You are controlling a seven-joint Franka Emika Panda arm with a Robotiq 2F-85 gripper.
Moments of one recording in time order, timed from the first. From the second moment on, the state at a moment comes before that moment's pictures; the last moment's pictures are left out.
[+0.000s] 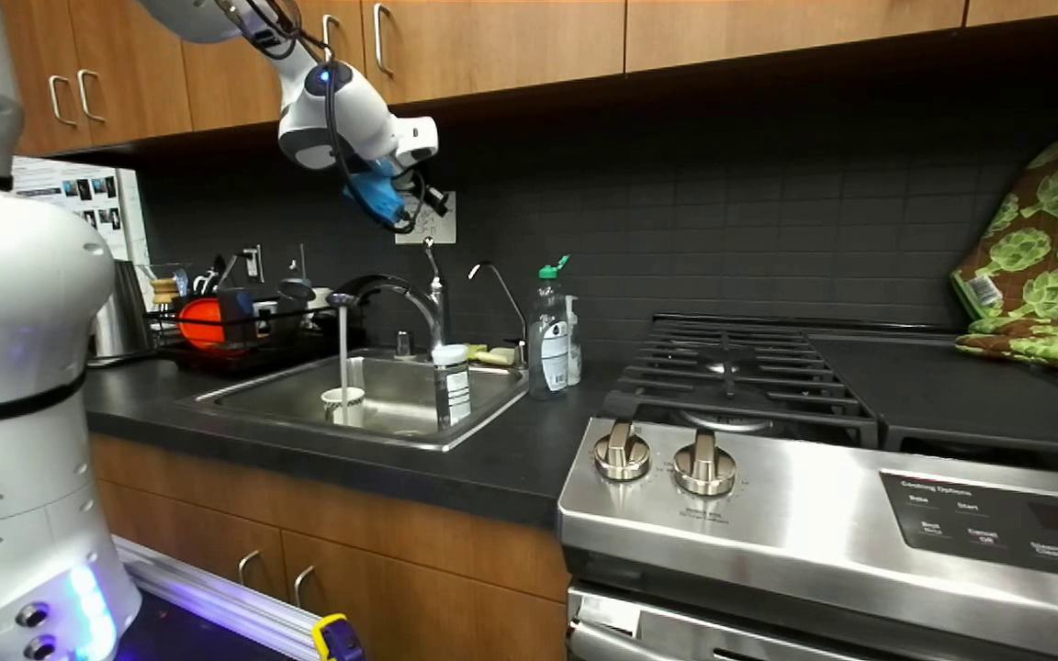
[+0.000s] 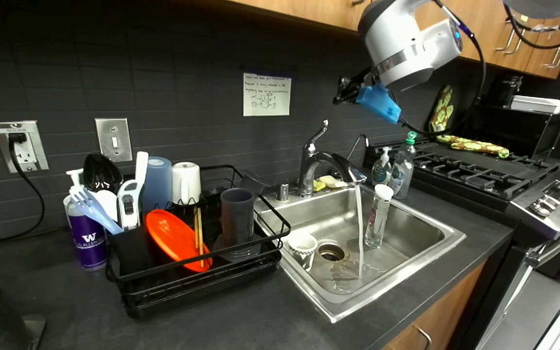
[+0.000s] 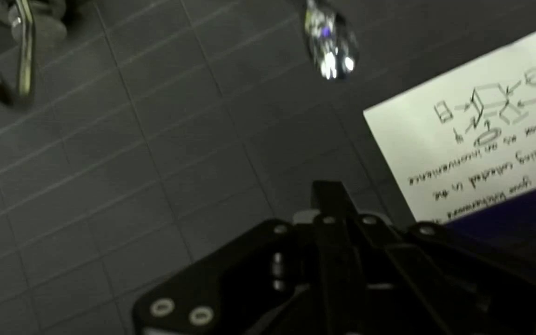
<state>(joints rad) 0.03 -0.02 0.12 -2.10 1.35 3.26 -0.82</state>
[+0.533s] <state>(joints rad) 0.02 -0.02 0.11 -2.15 1.36 3.24 -0.82</state>
